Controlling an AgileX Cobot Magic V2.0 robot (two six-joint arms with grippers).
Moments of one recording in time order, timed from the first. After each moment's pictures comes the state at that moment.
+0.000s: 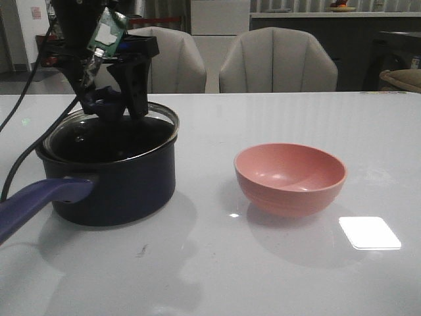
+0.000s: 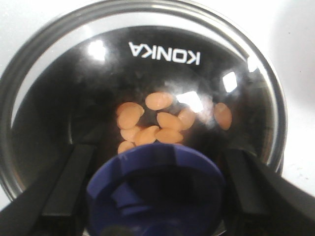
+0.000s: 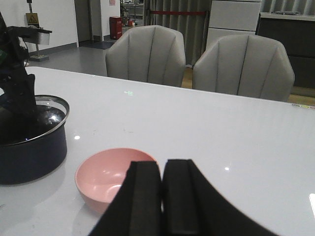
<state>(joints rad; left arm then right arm) -0.39 2.01 -1.84 -0.10 1.25 0.04 0.29 0.08 -0.18 0.23 0.19 -0.21</state>
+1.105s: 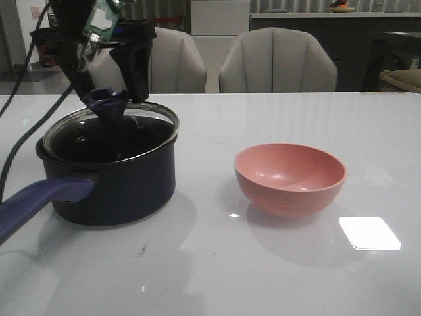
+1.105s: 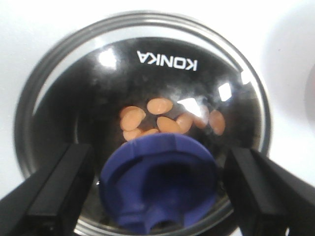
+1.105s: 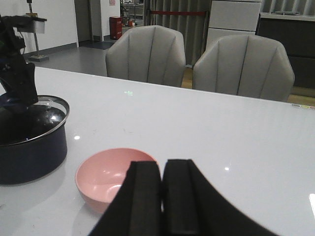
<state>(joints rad) -0.37 1.96 -1.84 -0.11 1.24 0.01 0.29 0.08 -0.18 0.23 0.19 -0.21</state>
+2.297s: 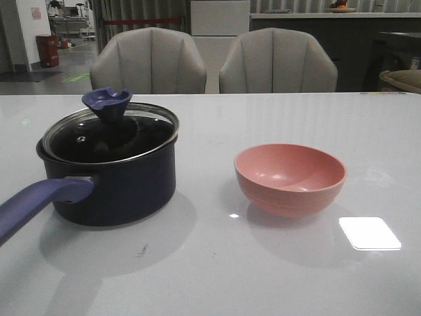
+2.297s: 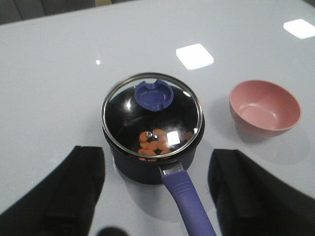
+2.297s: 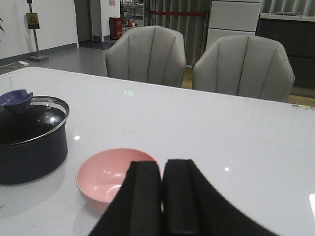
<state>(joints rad) -0.37 0.58 -0.76 -0.11 0.68 0.07 0.29 0.08 -0.18 0.23 0.19 -0.21</state>
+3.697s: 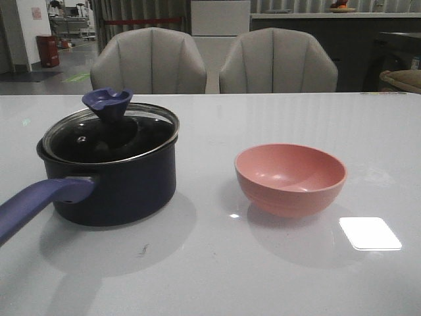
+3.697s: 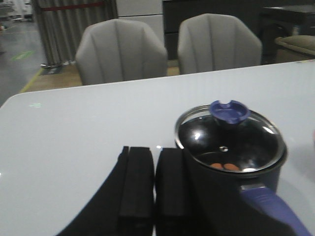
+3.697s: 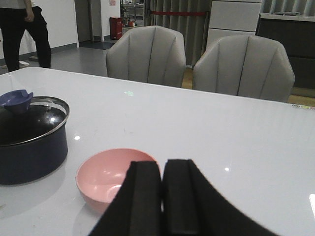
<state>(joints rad) -0.17 0.08 -0.21 0.01 0.29 0.01 0.29 0.08 -0.18 0.23 0.19 -0.21</state>
